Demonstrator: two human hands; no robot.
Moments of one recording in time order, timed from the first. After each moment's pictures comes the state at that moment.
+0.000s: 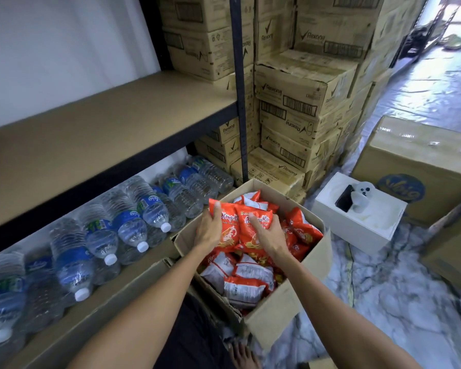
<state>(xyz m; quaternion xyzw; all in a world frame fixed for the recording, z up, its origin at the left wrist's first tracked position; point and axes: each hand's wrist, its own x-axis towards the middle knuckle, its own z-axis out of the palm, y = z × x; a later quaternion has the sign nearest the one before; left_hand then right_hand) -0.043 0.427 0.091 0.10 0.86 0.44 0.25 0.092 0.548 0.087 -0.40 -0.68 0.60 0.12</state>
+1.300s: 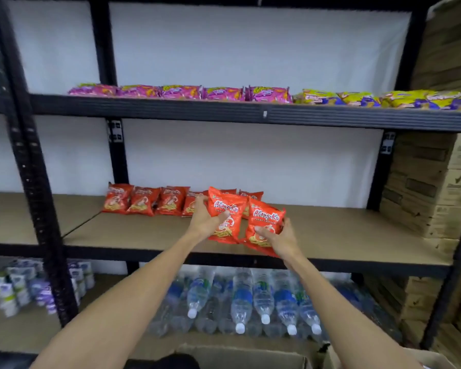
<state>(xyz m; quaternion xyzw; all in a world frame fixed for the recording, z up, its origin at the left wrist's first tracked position) -0.052 -0.011 0.401 0.03 0.79 0.58 -0.19 -0.045 0.212 0.373 0.07 -0.72 0.68 0.07</state>
